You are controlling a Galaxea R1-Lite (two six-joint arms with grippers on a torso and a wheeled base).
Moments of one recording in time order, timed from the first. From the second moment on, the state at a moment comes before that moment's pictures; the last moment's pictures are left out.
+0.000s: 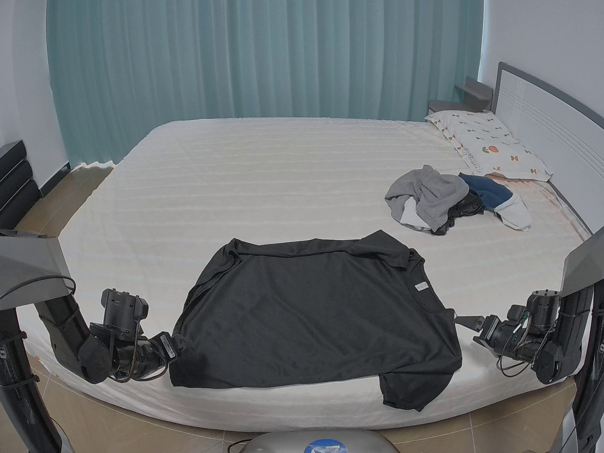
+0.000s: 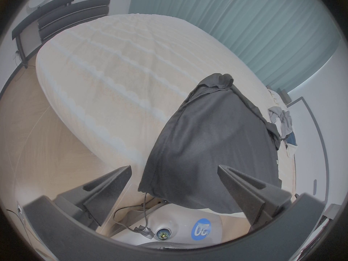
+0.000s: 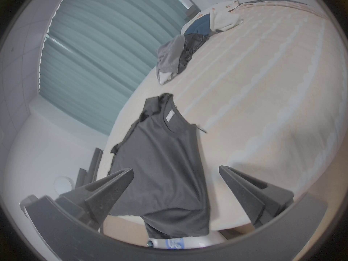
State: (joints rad) left arm -0.14 2.07 -0.39 -0.78 -0.03 -0.70; right arm -0.08 2.31 -0.22 -1.55 0.42 0.68
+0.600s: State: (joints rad) left arm -0.11 2.04 -0.42 -0.78 -0.04 -0.76; right arm -0.07 2.26 -0.24 -1.55 0.42 0.69
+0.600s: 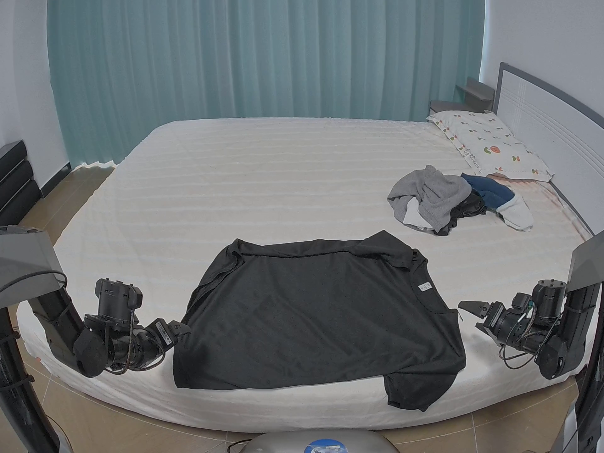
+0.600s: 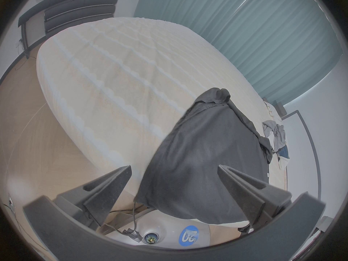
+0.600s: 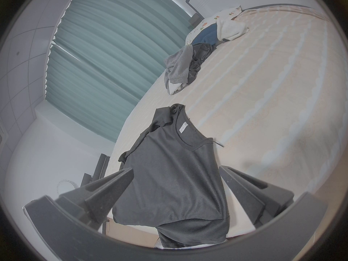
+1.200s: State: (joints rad) left arm -0.12 2.06 -0.46 -0.78 -0.04 -0.80; right arm -0.05 2.26 -0.23 -1.55 0.42 0.69
